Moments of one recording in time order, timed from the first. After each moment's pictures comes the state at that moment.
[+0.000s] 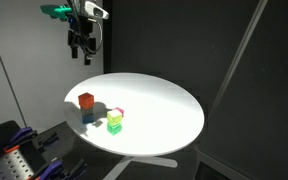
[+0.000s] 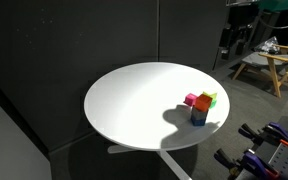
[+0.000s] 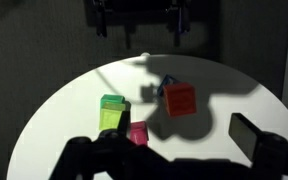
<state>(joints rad) 0.01 -0.38 -0.02 -2.39 0.02 1.89 0.07</state>
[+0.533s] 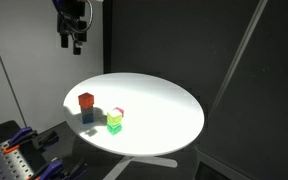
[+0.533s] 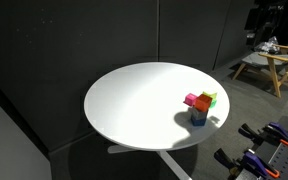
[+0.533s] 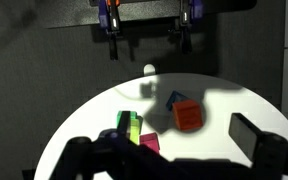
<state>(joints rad) -0.04 -0.54 -0.04 -2.38 0.00 1.71 0.06</state>
